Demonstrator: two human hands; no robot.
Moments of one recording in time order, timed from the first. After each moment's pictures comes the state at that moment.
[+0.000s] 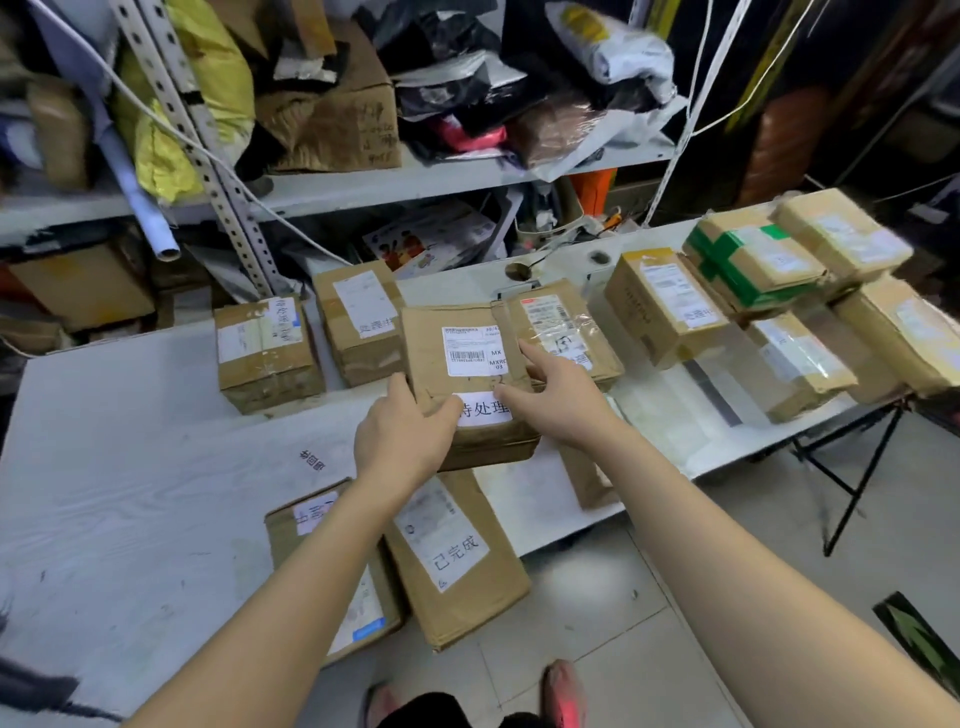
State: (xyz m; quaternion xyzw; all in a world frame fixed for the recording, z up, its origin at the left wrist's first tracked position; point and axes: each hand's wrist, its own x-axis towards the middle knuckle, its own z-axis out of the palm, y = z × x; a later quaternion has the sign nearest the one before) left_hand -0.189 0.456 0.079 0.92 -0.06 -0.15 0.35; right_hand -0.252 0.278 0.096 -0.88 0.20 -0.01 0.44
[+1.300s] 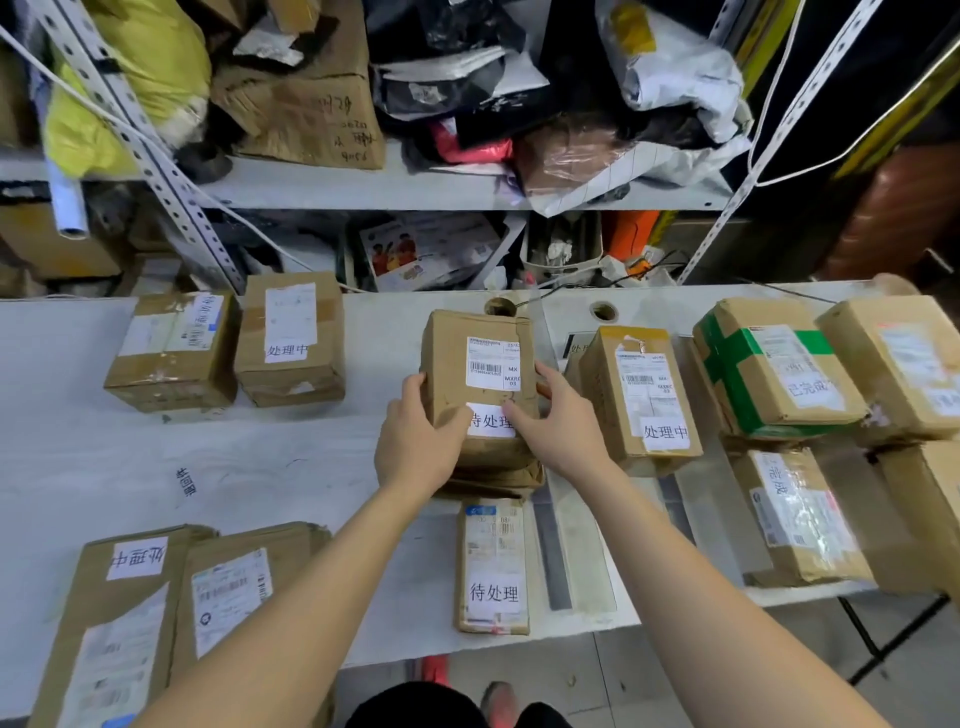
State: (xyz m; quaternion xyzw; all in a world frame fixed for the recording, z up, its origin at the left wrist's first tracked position) left_hand -0.140 0.222 0.015 0.91 0.07 -0.10 0.41; right_hand -0.175 0.055 0.053 -0.87 0.20 0.04 0.44
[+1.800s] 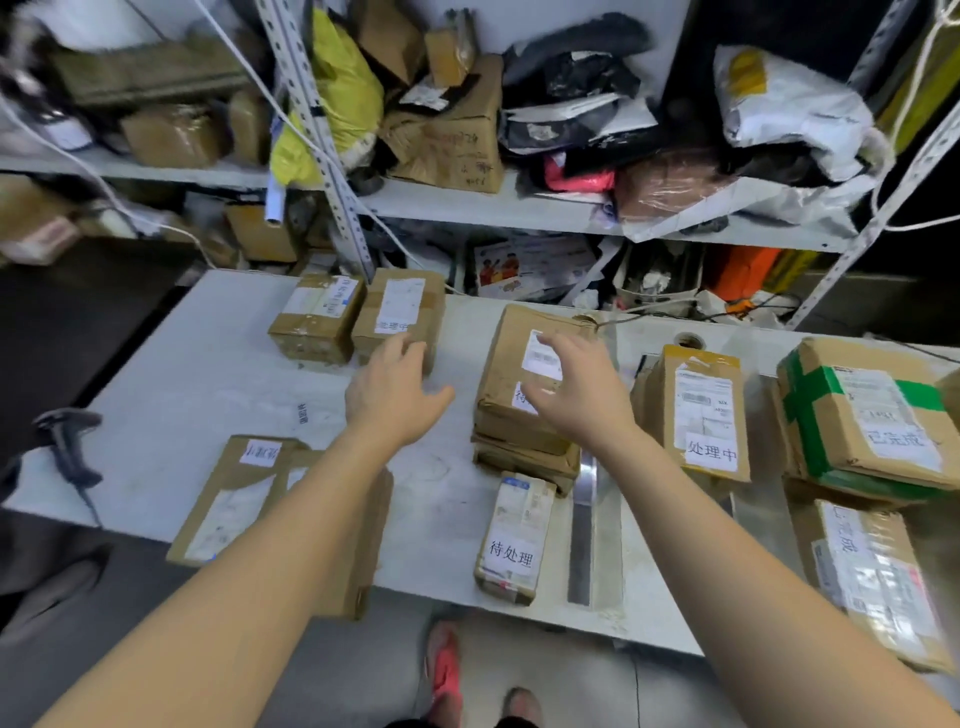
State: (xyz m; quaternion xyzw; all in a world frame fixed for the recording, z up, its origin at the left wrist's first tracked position) left_hand -0.181 0.287 0.091 0.99 0.03 0.01 0.11; right_hand -0.177 0.058 0.089 -0.96 -0.05 -0.02 0.27
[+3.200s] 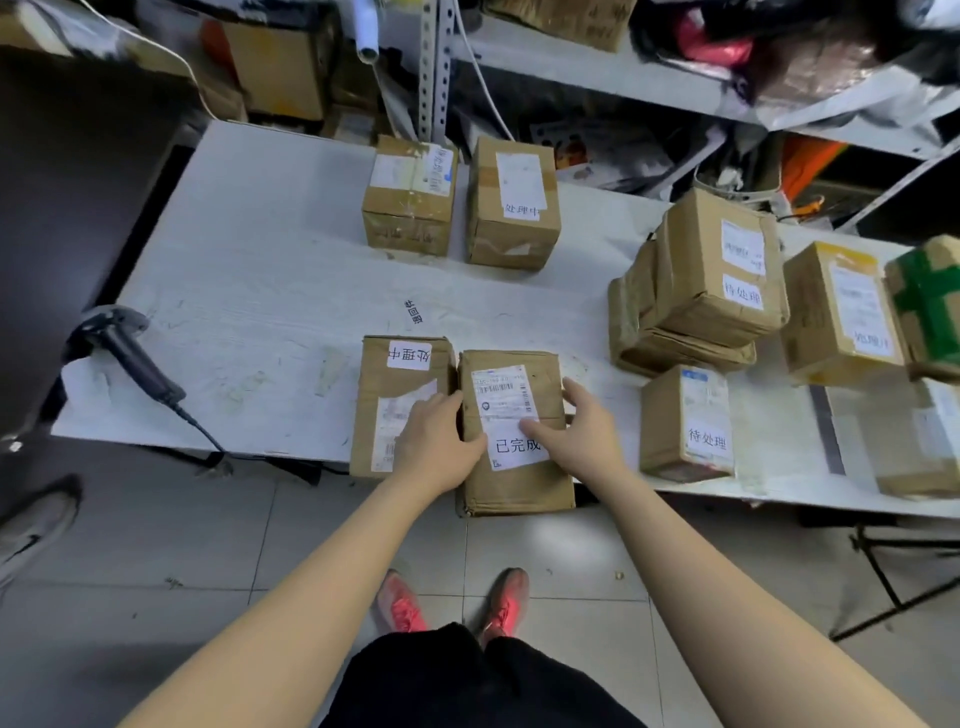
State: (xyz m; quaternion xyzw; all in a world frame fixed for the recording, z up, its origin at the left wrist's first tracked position) left_hand -0.286 0.541 -0.043 0.90 0.00 -0.21 0.37; right_hand -0.296 0.345 -0.028 -0.89 0.22 0.14 0.38
